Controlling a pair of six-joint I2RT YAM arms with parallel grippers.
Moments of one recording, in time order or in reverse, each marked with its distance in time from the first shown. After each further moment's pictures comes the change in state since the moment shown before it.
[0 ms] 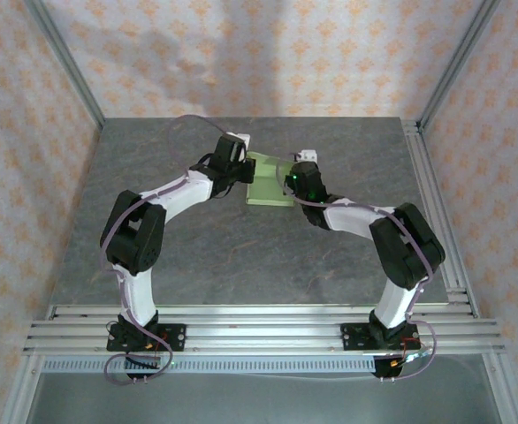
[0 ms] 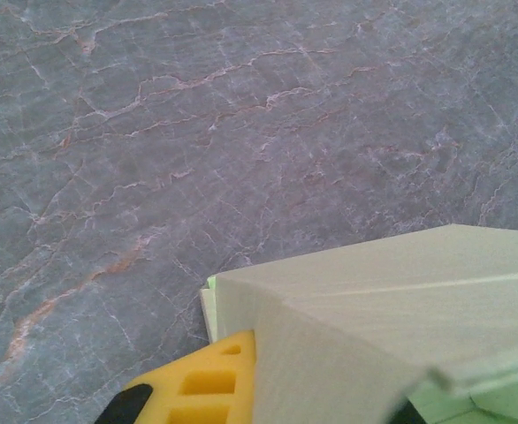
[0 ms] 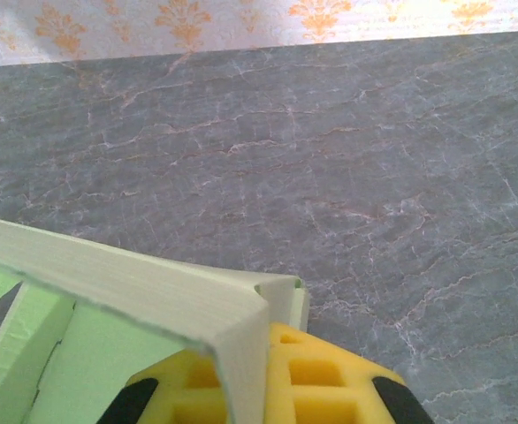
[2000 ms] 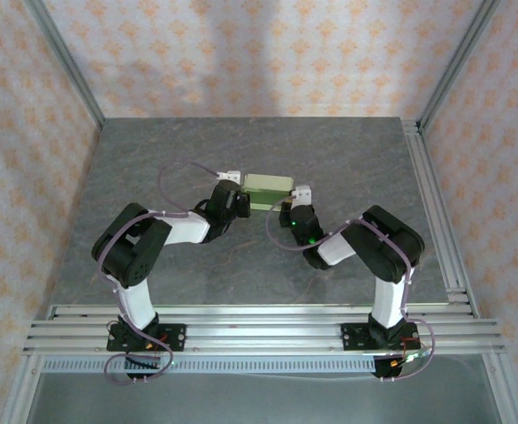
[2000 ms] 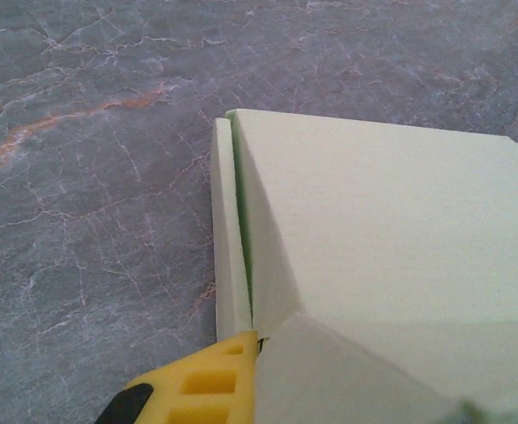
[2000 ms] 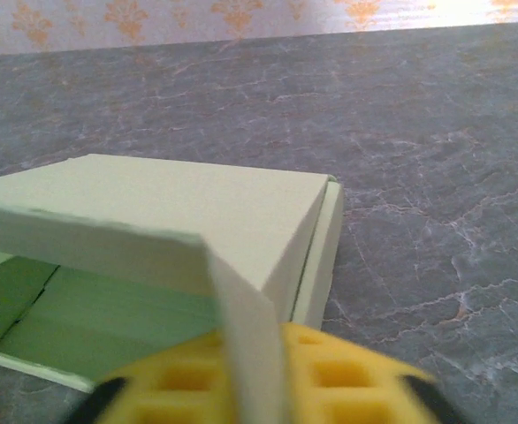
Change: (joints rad) left arm -0.089 -0.105 -0.510 0.483 -0.148 -0.150; right arm 0.133 0.115 -0.361 0.637 0.085 -0.046
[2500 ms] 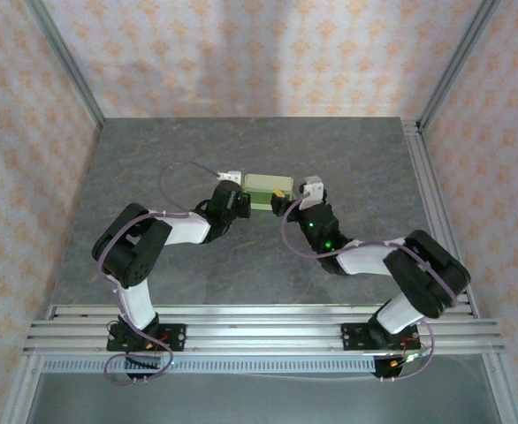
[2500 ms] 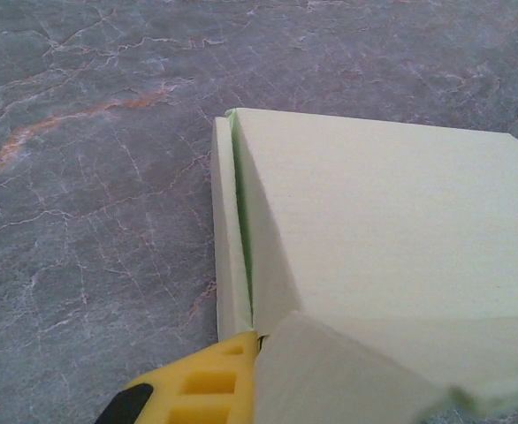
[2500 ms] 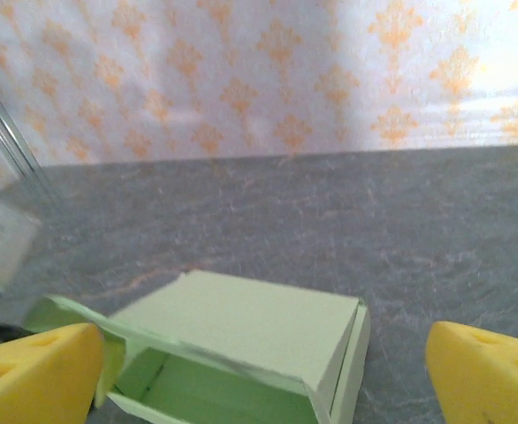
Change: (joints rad) left arm -0.006 0.000 0.001 -0.004 -0.016 0.008; right arm 0.006 -0.368 -0.096 -0.047 -0.064 -0.033
